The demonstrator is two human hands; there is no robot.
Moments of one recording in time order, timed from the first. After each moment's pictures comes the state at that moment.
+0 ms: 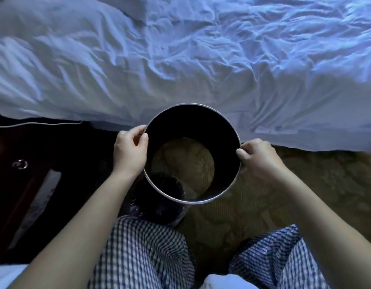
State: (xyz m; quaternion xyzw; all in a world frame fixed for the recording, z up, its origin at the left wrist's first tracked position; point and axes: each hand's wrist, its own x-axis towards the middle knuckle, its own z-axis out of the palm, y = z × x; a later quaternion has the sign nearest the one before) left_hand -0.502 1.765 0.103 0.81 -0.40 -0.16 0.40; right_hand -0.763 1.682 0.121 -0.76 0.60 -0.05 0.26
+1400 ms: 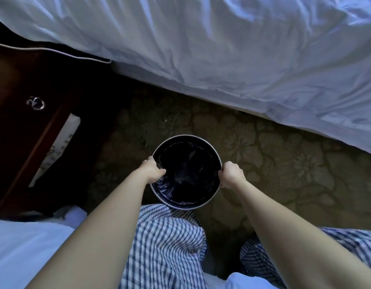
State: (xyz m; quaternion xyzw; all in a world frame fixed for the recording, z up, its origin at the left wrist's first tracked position) left_hand -0.410 1.822 -0.093 0.82 -0.24 -0.51 0.02; right_hand -0.622 1.714 -0.110 -0.67 0.62 0.22 0.34
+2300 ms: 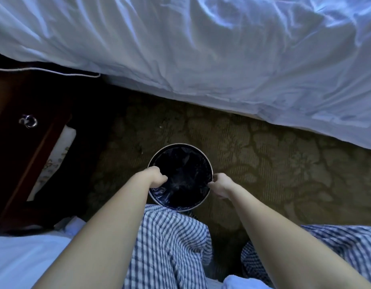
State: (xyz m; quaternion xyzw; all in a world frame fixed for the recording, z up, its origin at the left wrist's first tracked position) left_hand -0.431 1.796 -0.071 0.78 -0.34 -0.50 -0.13; right_hand -0.634 1.720 -0.111 -0.59 0.60 0.21 0.50
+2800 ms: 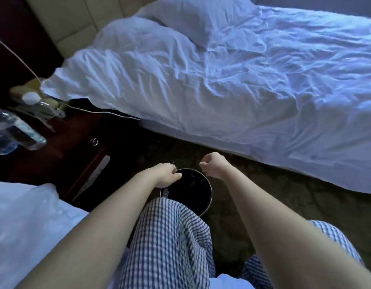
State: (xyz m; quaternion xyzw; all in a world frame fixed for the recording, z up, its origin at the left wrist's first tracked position) left_hand -0.477 1.846 0.121 0.80 -0.48 -0.36 -0.04; right_hand -0.608 1.731 0.088 -0.75 0.50 0.04 0.43
